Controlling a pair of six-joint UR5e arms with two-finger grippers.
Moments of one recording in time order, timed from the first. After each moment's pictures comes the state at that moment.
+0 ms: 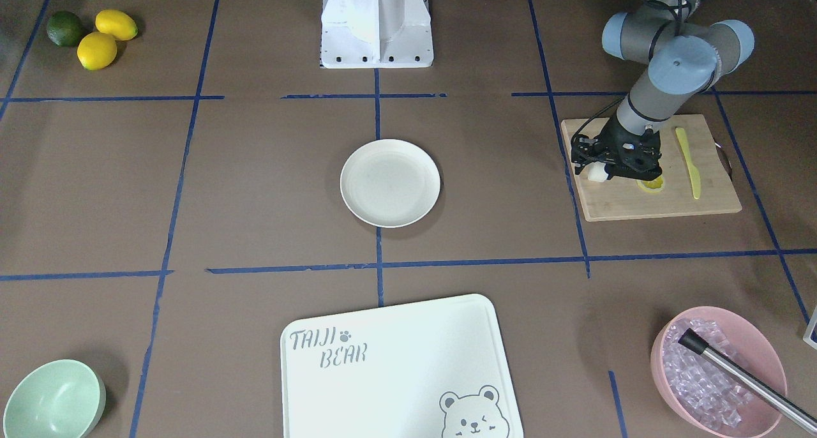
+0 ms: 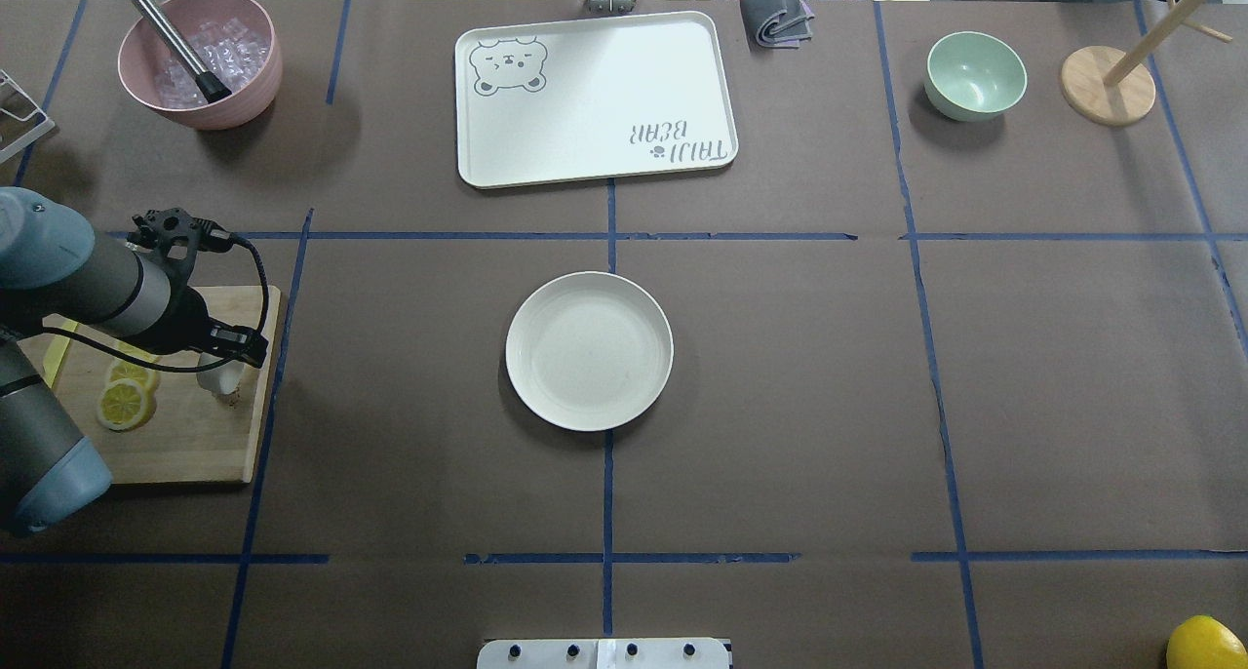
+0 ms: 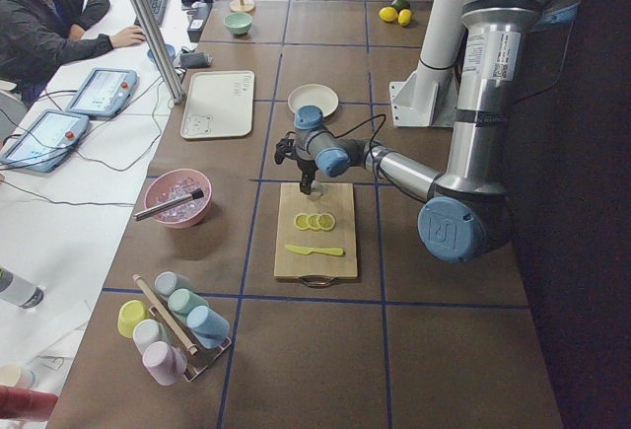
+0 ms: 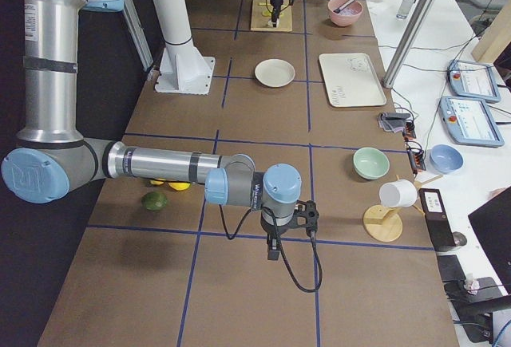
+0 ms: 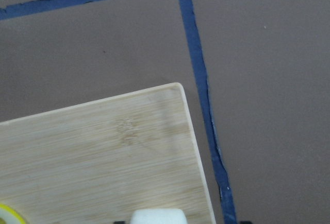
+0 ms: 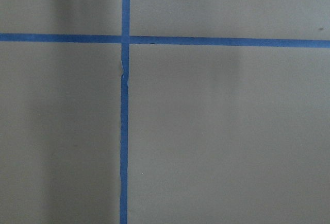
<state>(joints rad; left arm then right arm) -0.75 -1.65 -1.77 -1.98 -2.06 -0.82 1.58 -1.67 1.62 -1.56 2.29 -0.03</state>
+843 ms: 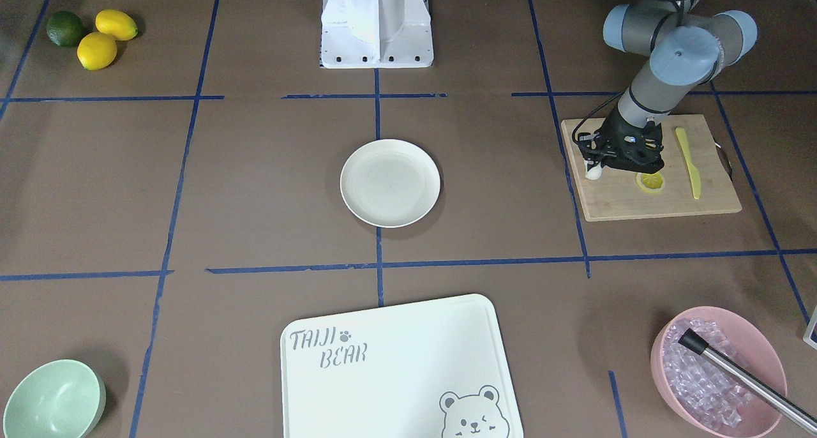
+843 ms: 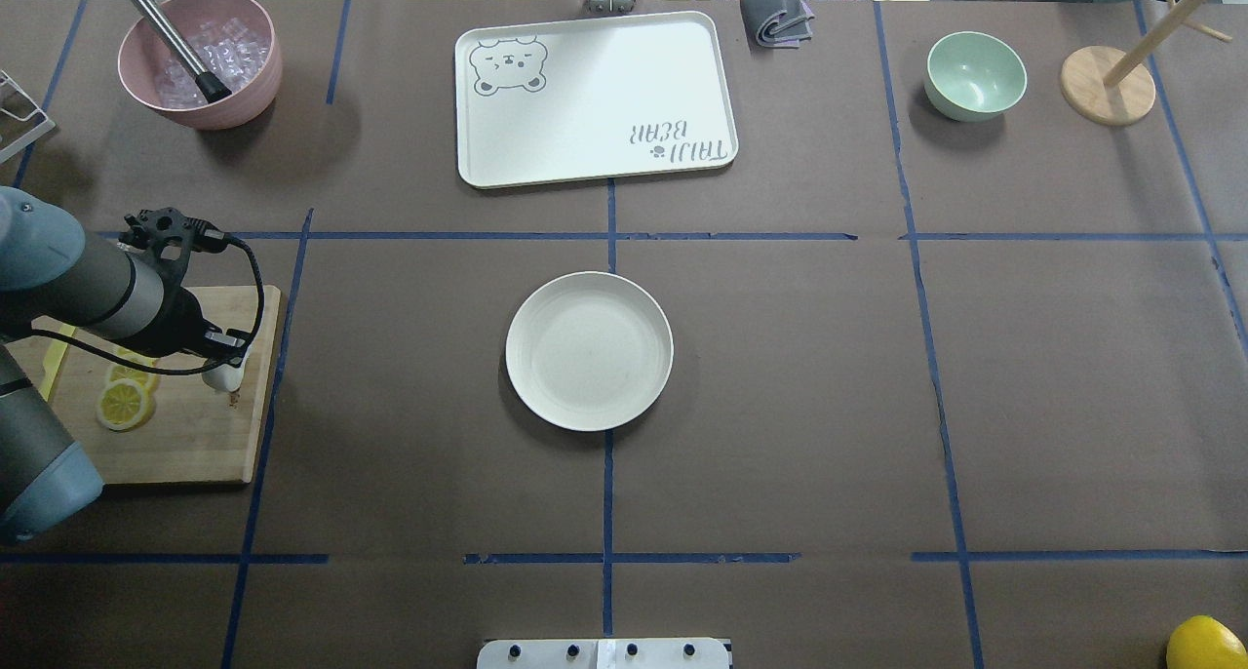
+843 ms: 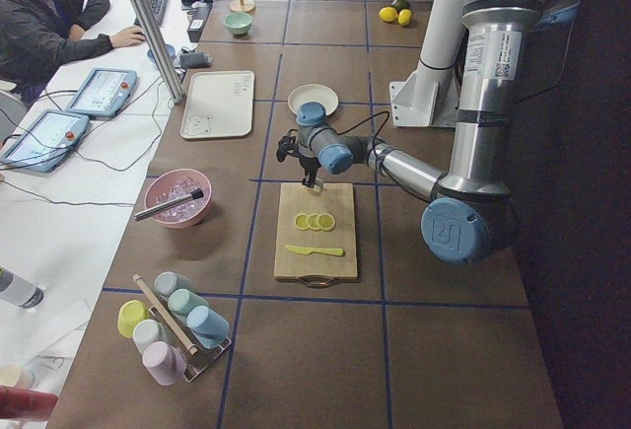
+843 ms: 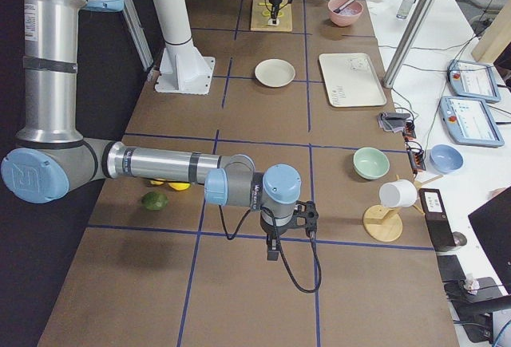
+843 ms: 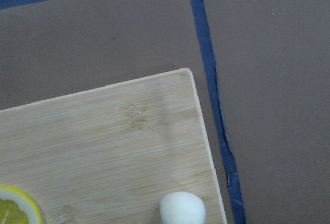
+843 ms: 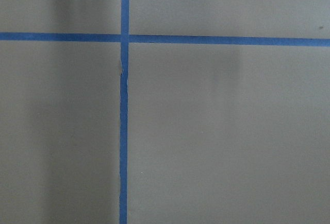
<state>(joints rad) -0.75 -1.66 -1.84 -1.89 -2.05 -0.82 1.58 -1.67 1.62 -1.56 2.29 -0.03</state>
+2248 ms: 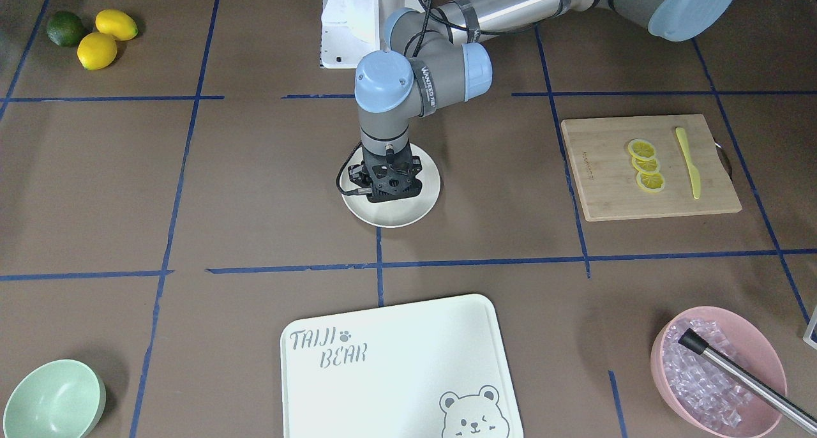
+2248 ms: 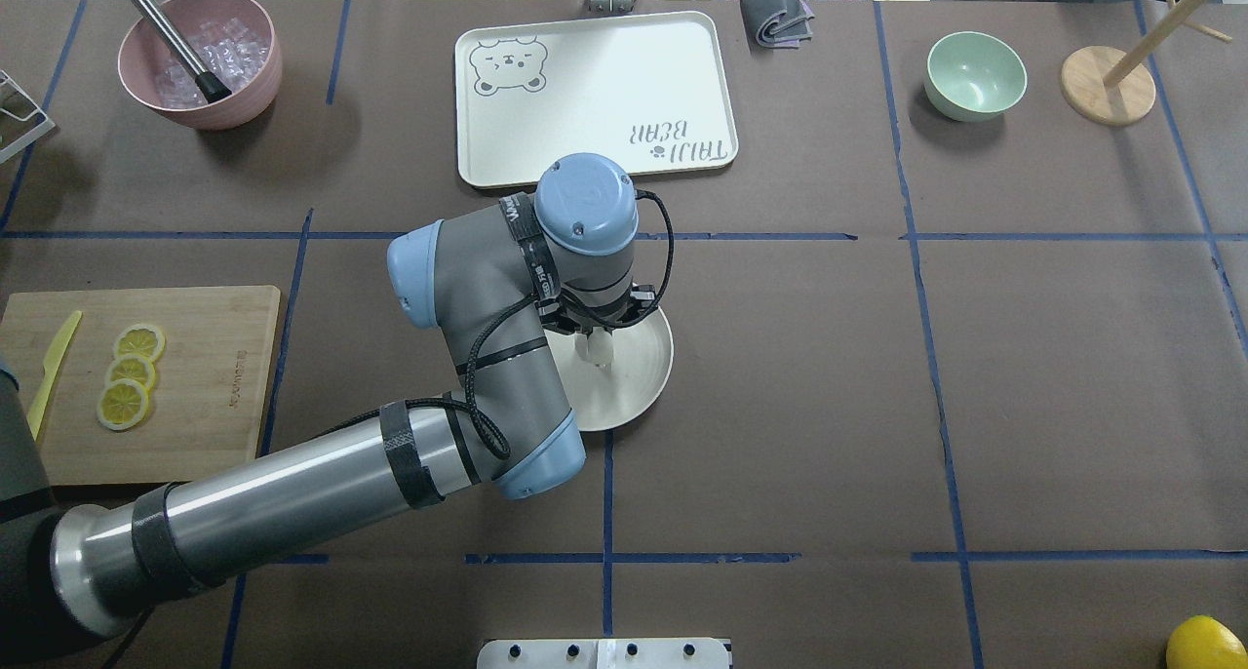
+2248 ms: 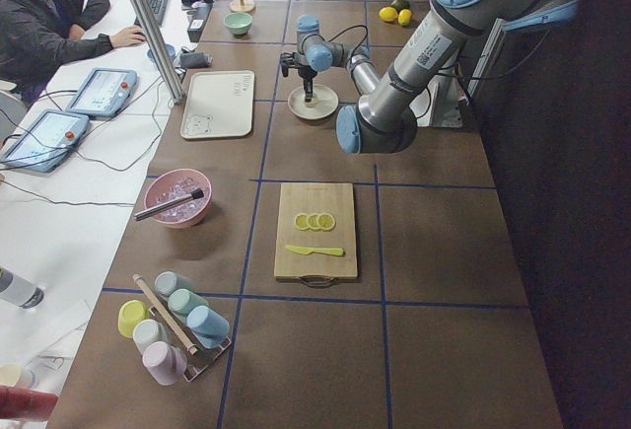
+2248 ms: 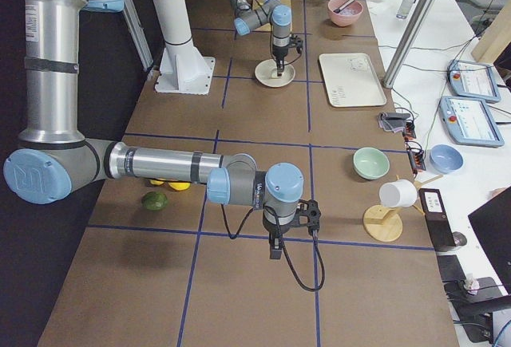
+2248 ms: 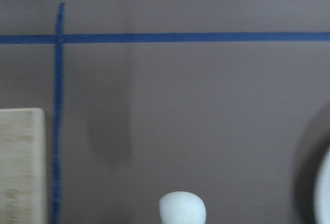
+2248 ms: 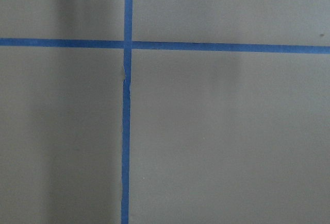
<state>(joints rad) -0.50 -2.50 -1.31 -1.66 -1.88 -1.36 1.58 -1.66 1.62 -1.56 2.29 -0.03</state>
